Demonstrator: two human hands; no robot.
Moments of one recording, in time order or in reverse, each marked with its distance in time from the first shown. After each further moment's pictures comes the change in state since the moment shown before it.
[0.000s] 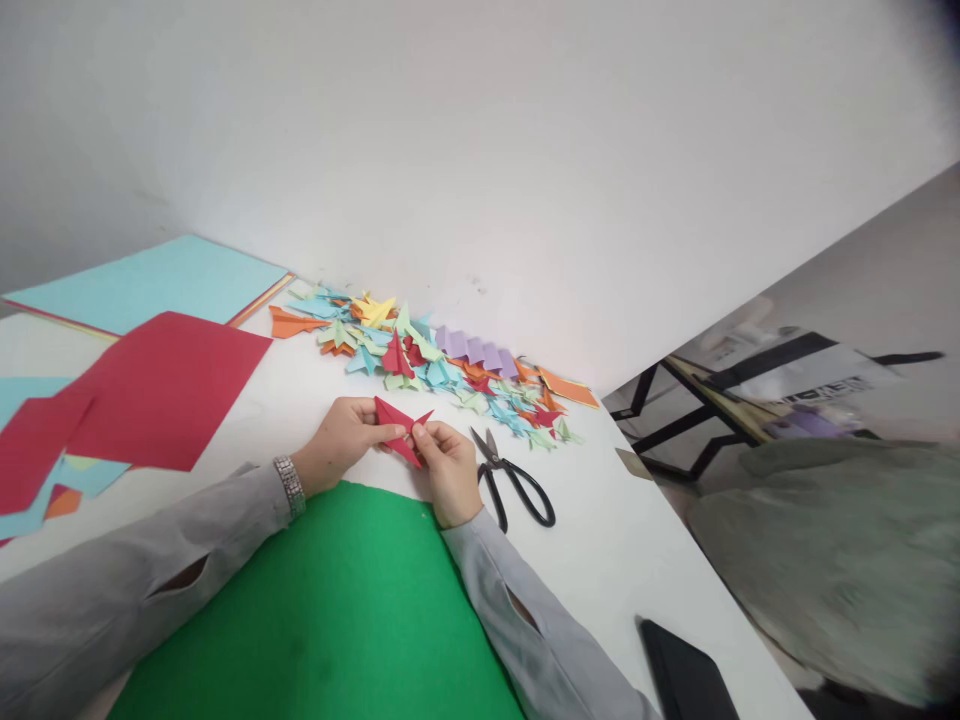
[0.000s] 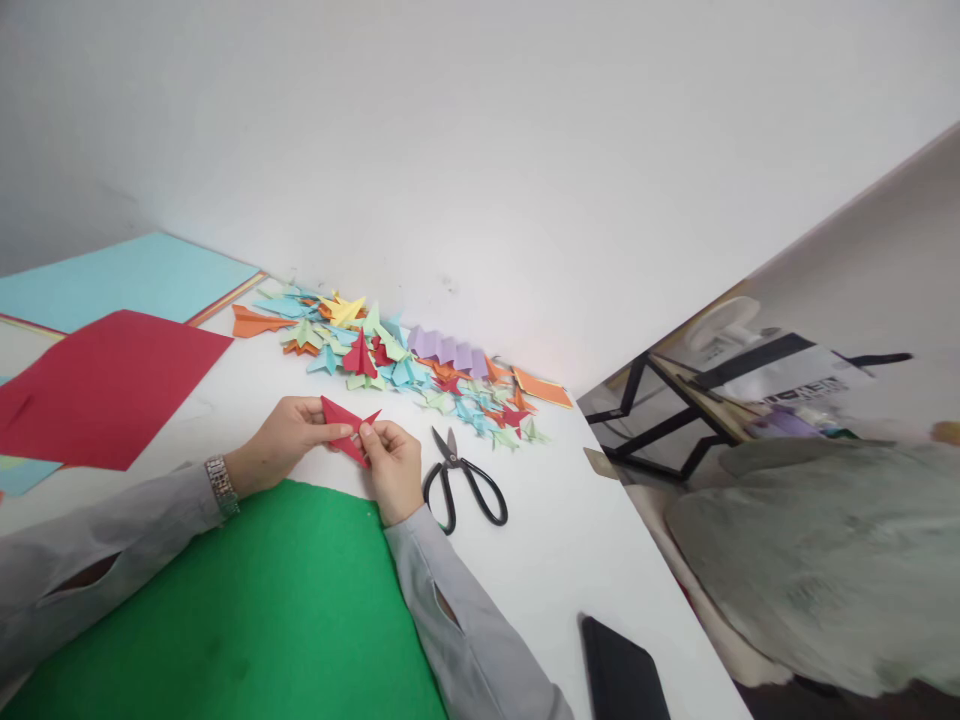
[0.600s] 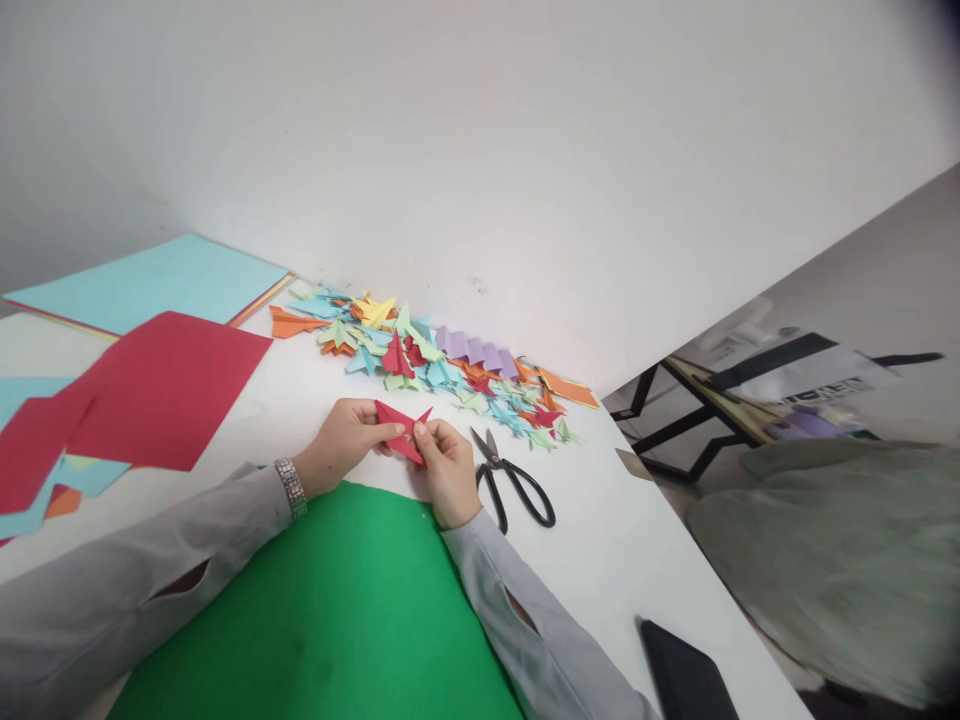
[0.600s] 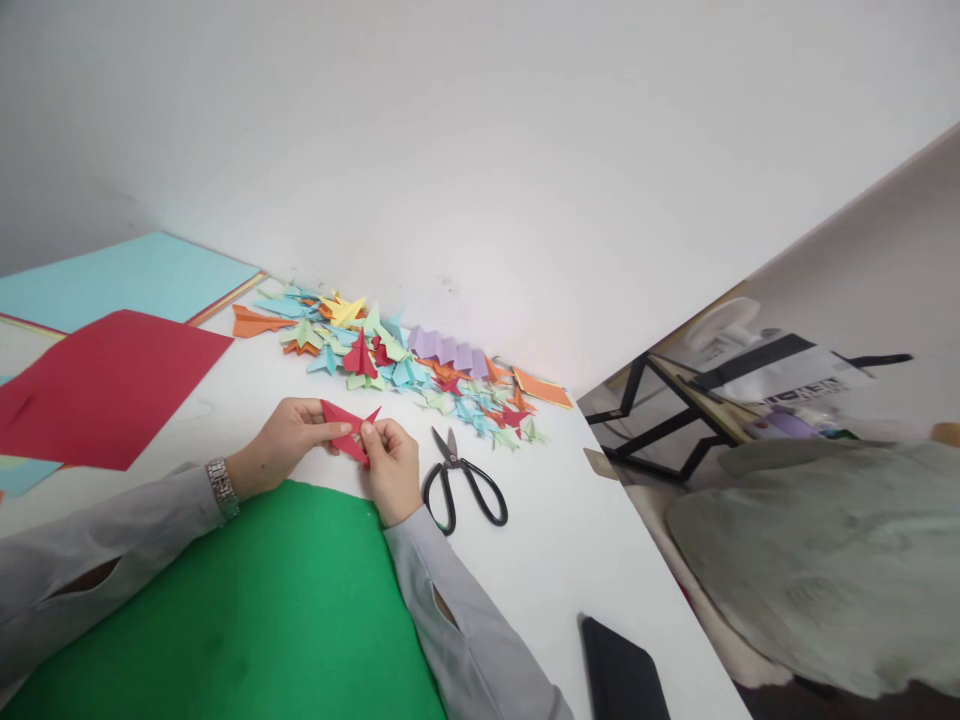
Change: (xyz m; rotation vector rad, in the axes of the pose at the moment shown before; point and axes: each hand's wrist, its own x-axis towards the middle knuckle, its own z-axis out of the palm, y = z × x) left_hand -0.002 0.002 0.003 0.042 0.032 0.000; right_hand 0.000 -0.001 0.000 -0.112 -0.005 -0.060
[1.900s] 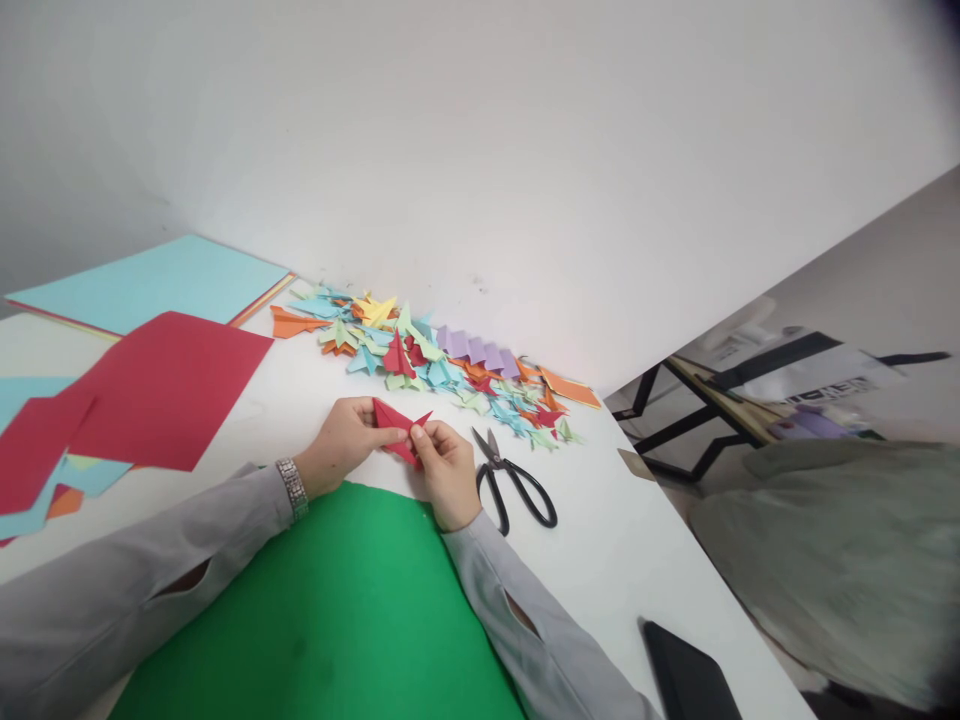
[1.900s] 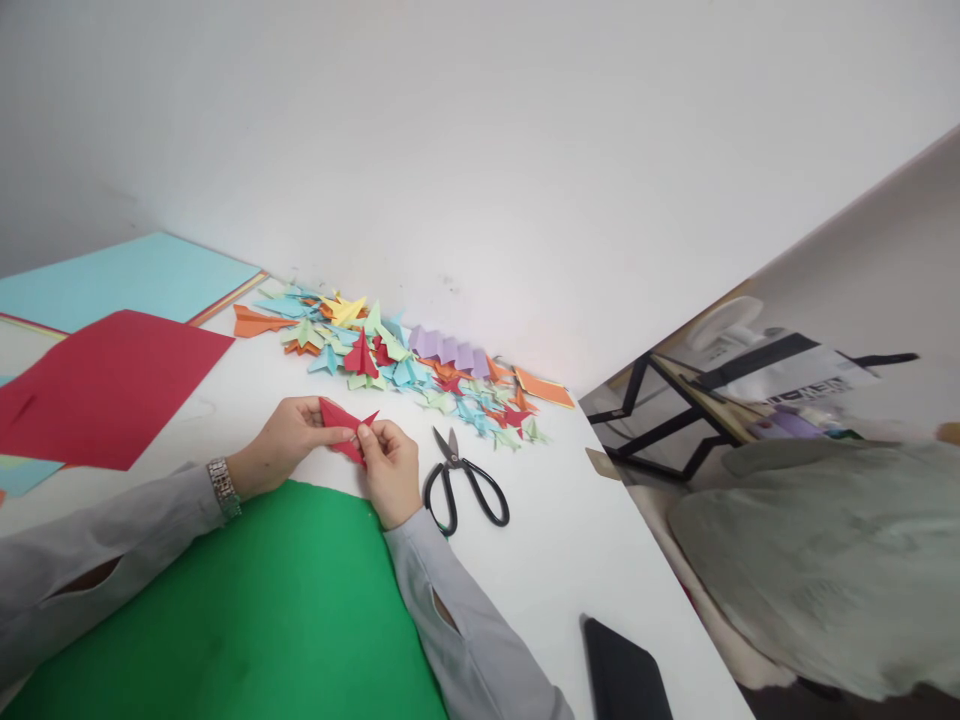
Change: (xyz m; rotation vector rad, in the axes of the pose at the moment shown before) left_hand 0.000 -0.001 0.000 -0.042 0.044 -0.008; right_hand -0.002 -0.003 0.002 -0.038 0.001 -0.015
